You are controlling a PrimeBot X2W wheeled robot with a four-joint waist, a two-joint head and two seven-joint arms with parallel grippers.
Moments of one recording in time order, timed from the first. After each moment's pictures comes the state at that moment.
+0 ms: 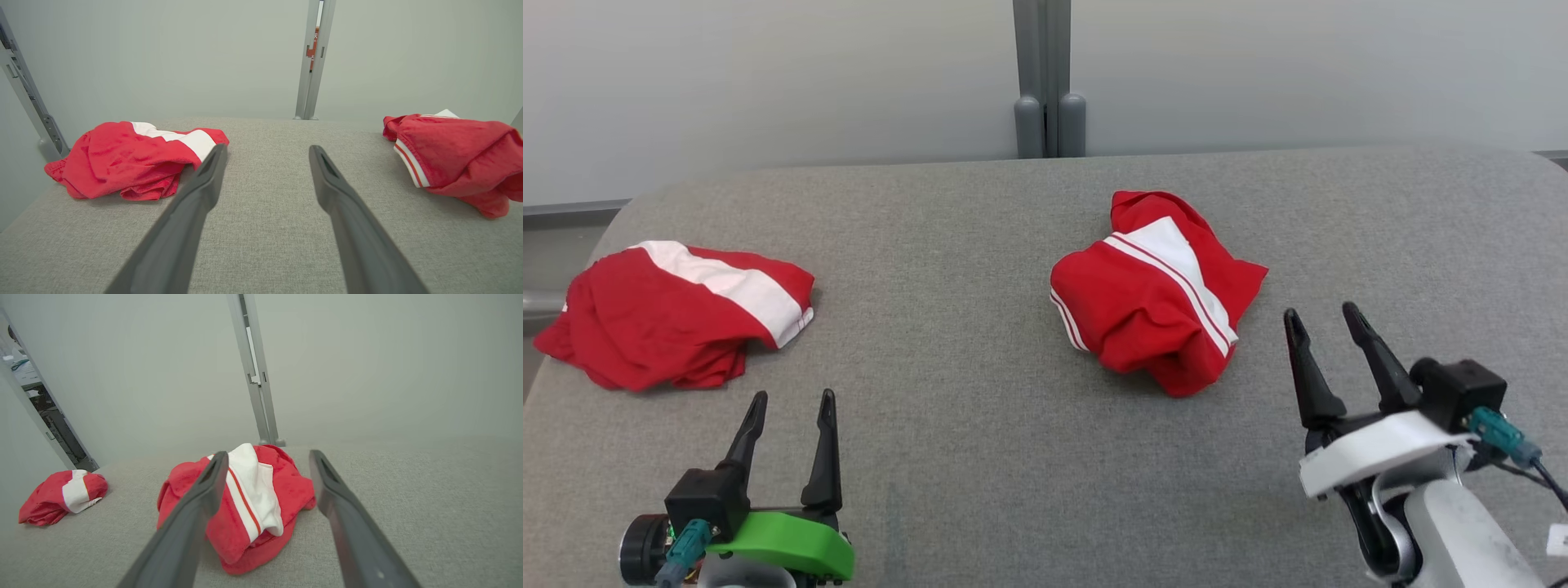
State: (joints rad) left arm -0.05 0.09 -0.04 0.28 -0.20 -0.12 -0.26; right arm -0.14 -0.16 0.14 0.21 0.37 0.13 -0.24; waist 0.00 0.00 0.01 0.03
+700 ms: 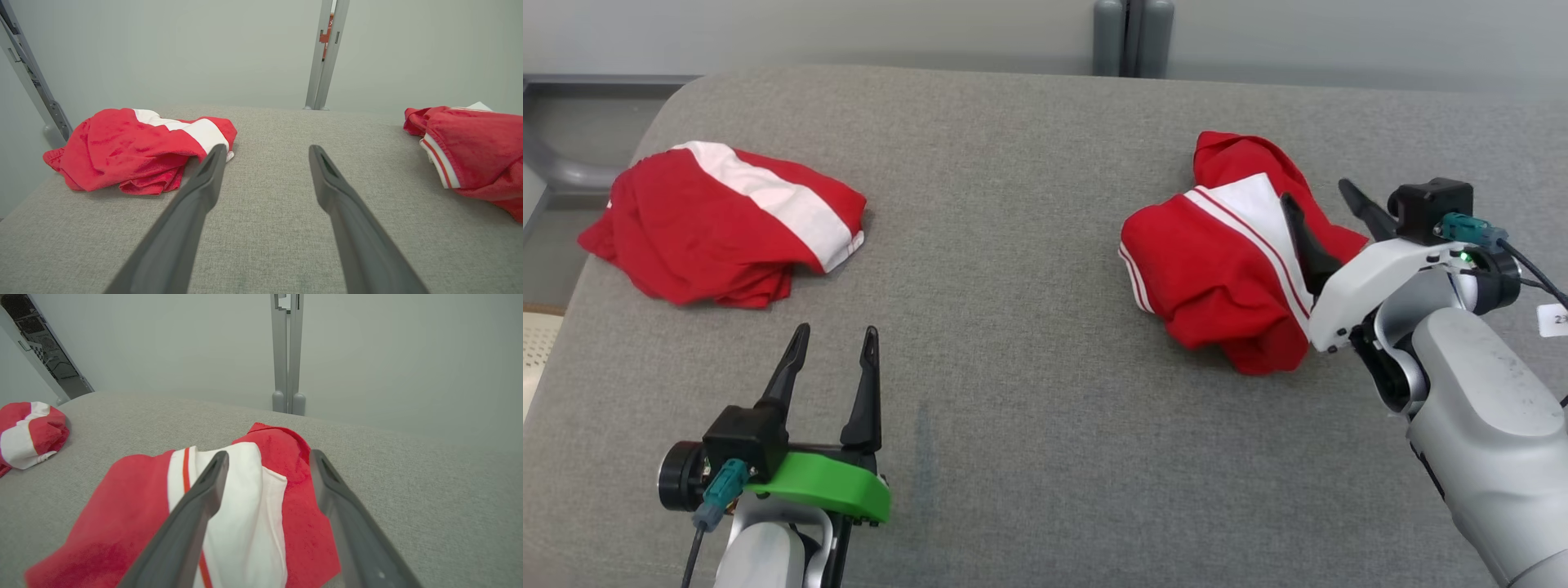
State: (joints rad) left arm -0.17 0.06 -0.10 0.29 -0.18 -0.12 -0.26; right arm -0.64 -0.30 0.35 0.64 0.46 0.13 -0.09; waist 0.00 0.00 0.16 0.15
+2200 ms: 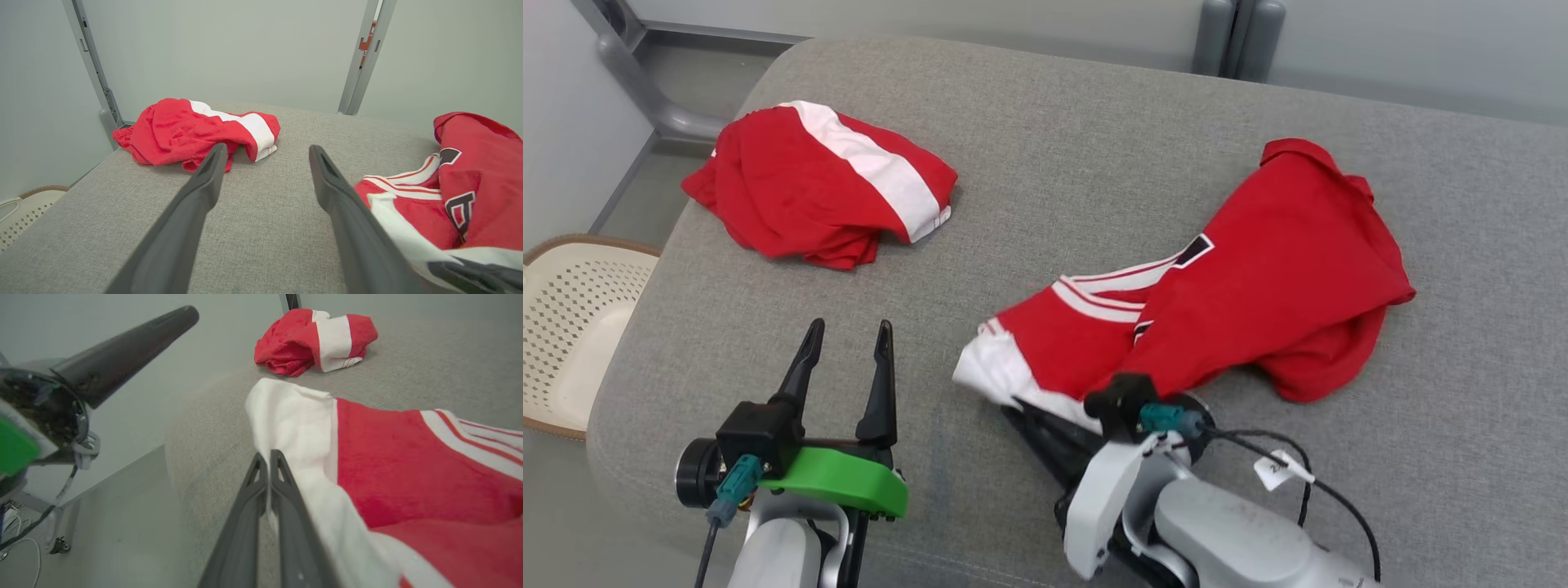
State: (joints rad) left arm -0.19 0.05 -0.15 0.29 -0.23 -0.09 -0.26; right arm -0.59 -0.06 1.00 0.64 0.69 0.13 -0.26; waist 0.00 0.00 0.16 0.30
